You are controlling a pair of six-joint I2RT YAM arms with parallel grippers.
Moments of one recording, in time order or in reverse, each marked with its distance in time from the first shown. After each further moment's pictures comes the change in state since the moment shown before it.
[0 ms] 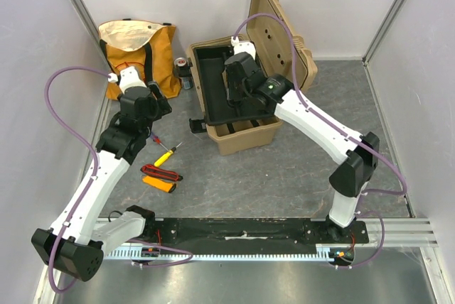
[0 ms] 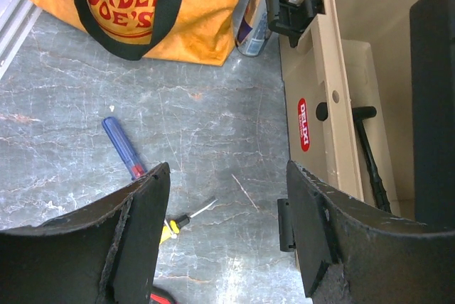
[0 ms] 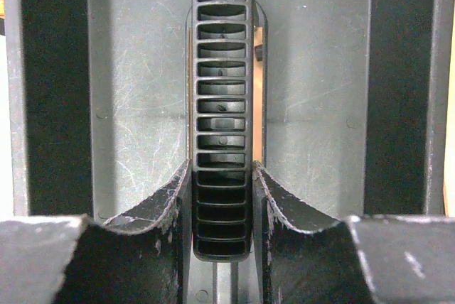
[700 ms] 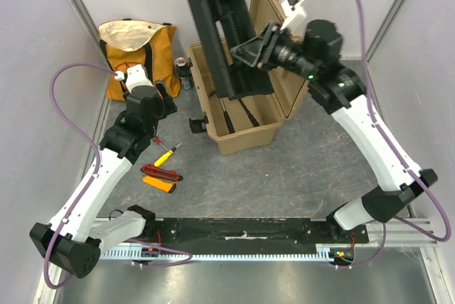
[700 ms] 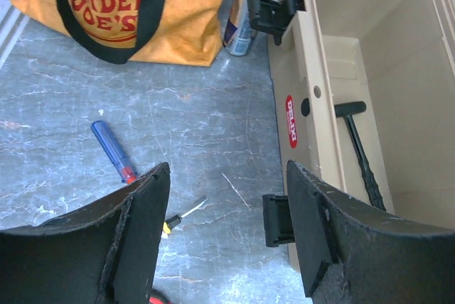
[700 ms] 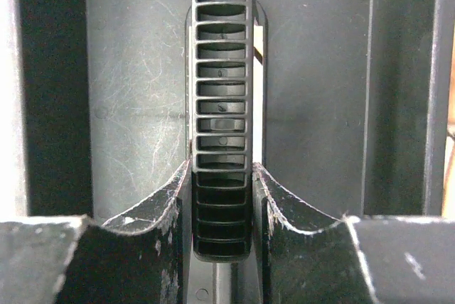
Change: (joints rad) left arm -0.086 0.024 0.023 -0.001 -0.047 0.001; right arm -0.253 -0.323 -0.034 0.366 -0.734 0.276
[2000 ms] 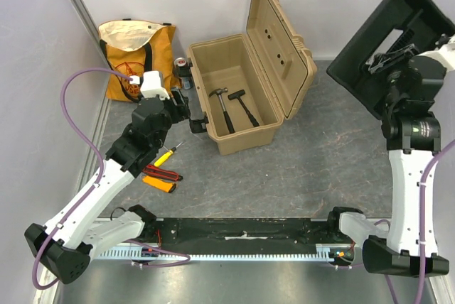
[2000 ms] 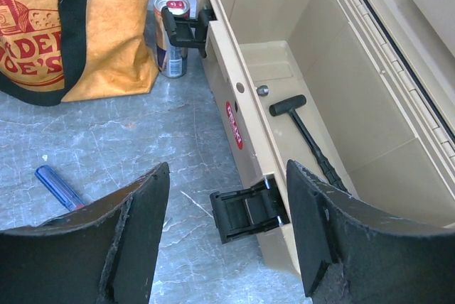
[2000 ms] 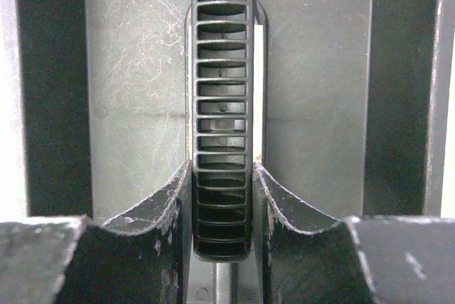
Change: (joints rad) left arm -0.143 -0.077 -0.120 0.226 0.016 0.121; right arm -0.644 -0.410 -0.394 -0.201 0.636 -0.117
